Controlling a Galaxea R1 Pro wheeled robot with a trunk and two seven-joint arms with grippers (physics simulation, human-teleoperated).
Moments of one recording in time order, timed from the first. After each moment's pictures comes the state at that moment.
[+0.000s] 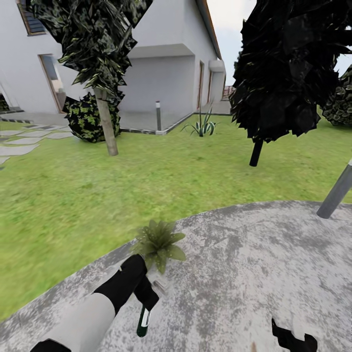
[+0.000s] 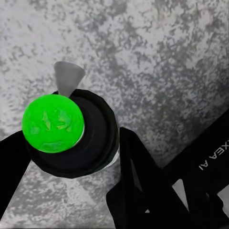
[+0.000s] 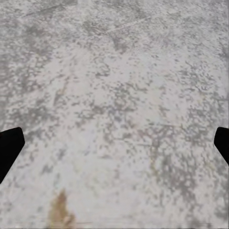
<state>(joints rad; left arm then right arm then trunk) -0.71 -0.13 -0.26 -0.62 -0.80 0.92 -0.96 -0.40 -0.12 -1.01 -0.26 0.71 -0.46 0.07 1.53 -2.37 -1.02</state>
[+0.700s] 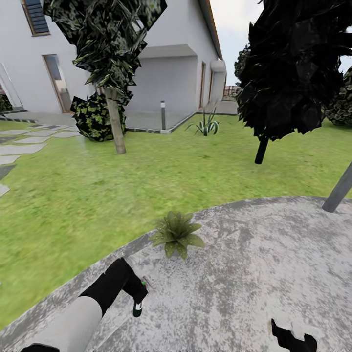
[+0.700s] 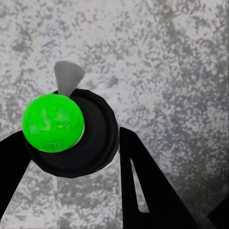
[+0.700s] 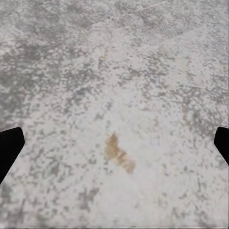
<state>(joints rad) -0.69 -0.06 -0.13 -0.59 -0.77 0.62 -0.83 -0.40 -0.12 -1.01 -0.26 0.71 -0.46 0.07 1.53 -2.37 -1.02</state>
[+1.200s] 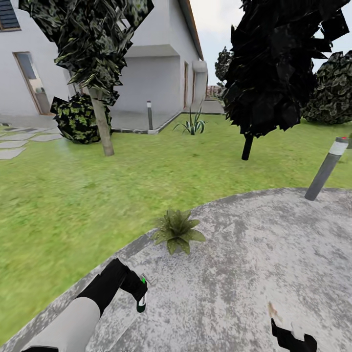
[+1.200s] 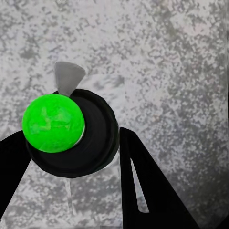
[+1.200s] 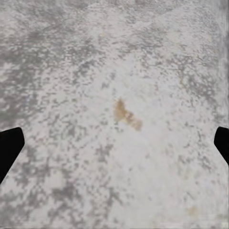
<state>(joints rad) -0.69 -0.06 -0.04 -0.59 -0.77 0.53 -0.83 -0.40 -0.12 -1.01 -0.26 0.71 -0.46 0.07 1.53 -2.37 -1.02</state>
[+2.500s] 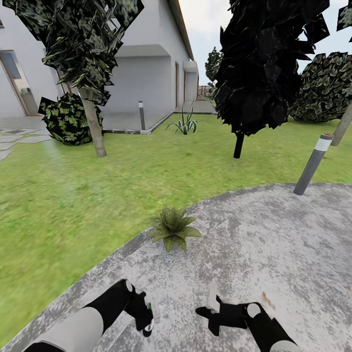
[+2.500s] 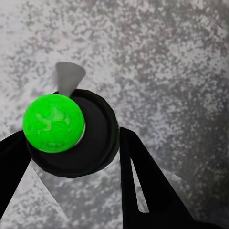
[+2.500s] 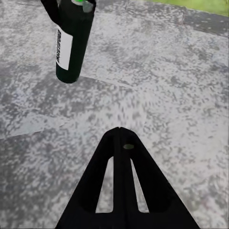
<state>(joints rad) -0.68 -0.07 -0.25 -0.35 -0.79 0.17 -0.84 -0.51 0.04 -0.28 -0.49 0.86 -0.46 0.95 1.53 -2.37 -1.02</state>
